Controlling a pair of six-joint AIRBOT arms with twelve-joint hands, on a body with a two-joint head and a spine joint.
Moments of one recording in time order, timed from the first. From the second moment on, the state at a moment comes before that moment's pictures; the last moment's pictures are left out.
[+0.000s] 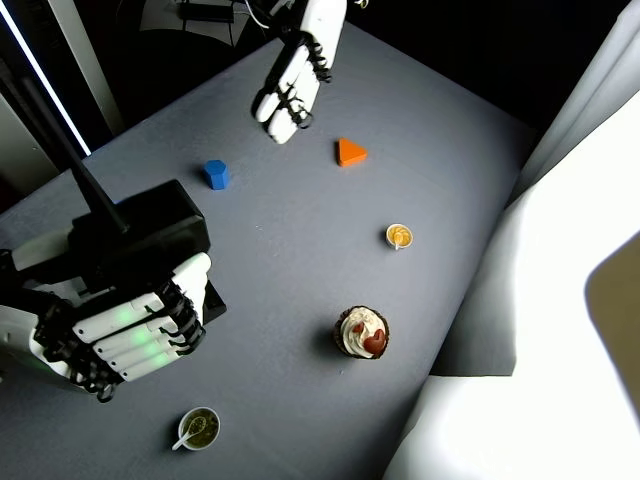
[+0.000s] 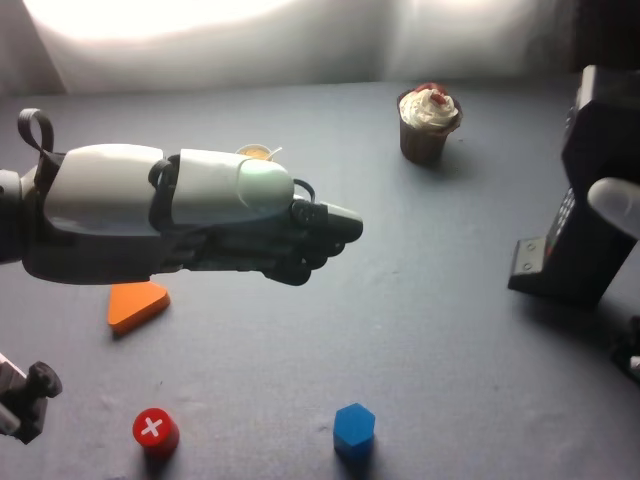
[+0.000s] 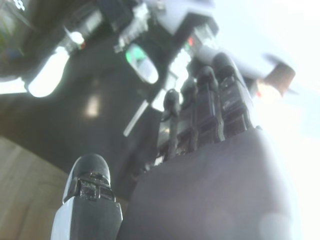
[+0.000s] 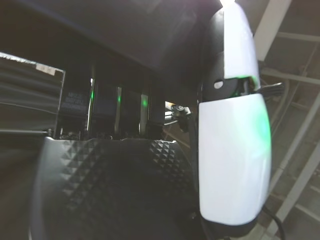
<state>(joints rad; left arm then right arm) 0.43 -0.45 1.04 1.23 -0.72 -1.36 -0.89 -1.27 1.33 0.43 1.63 0.24</state>
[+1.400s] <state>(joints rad) 0.45 -0.46 1.02 1.24 -0.72 -1.36 -0.78 -1.32 1.48 0.32 1.49 0.30</state>
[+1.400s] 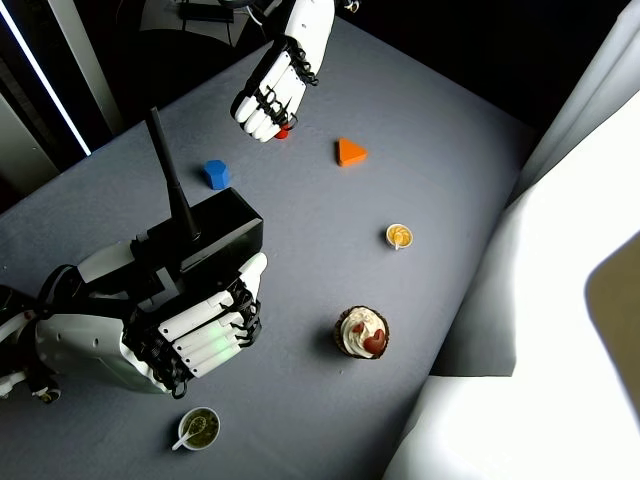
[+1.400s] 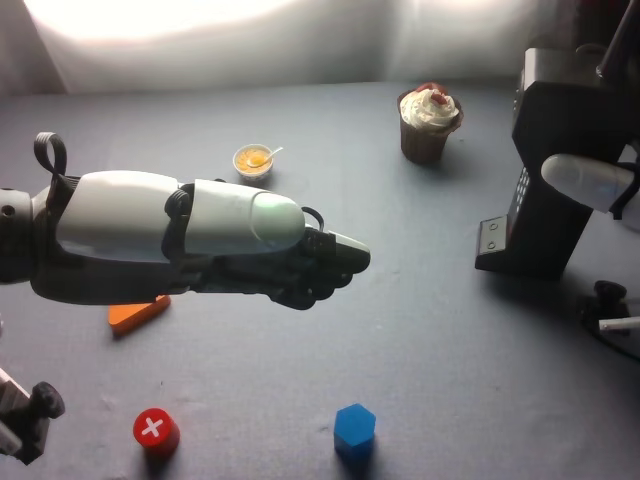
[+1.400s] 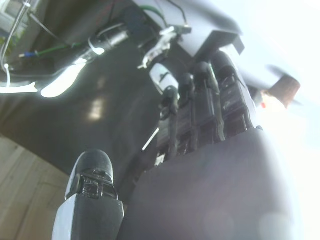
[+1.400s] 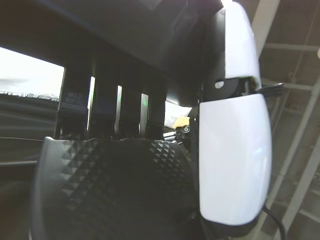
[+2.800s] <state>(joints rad) 0.48 -0.46 1.01 1.20 -0.71 -1.36 -0.82 -1.34 1.49 0.33 1.53 0.30</state>
